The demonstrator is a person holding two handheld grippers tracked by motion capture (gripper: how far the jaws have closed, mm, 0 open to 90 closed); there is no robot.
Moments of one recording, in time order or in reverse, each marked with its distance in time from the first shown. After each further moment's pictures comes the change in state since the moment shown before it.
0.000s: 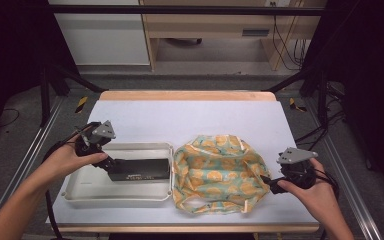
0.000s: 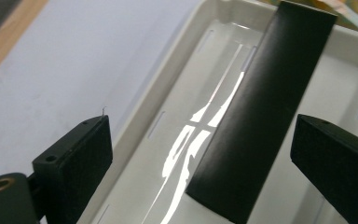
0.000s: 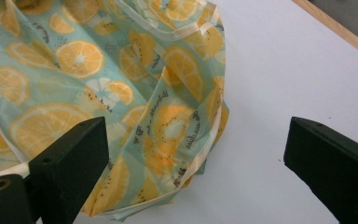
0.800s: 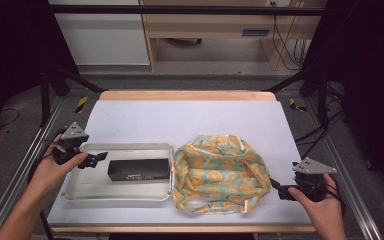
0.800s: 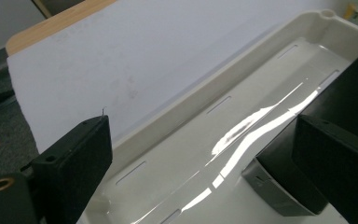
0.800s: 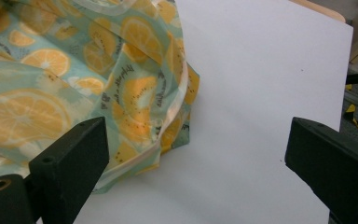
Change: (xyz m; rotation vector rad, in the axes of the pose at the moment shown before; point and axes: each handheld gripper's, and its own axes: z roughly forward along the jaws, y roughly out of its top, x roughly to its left) left arm 0.019 -0.078 -0.004 -0.194 0.201 -0.357; right arm 0.000 -0.047 -0.007 -0.084 -0.099 0.219
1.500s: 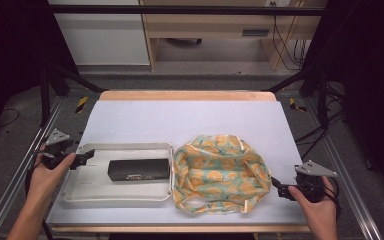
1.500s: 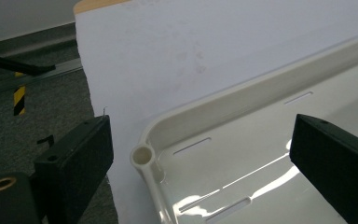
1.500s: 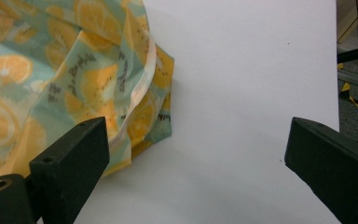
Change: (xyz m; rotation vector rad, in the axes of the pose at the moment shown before) left arm 0.036 -0.051 0.013 -0.088 0.136 -0.186; right arm -0.009 -0.022 0.019 -0.028 -0.052 0.126
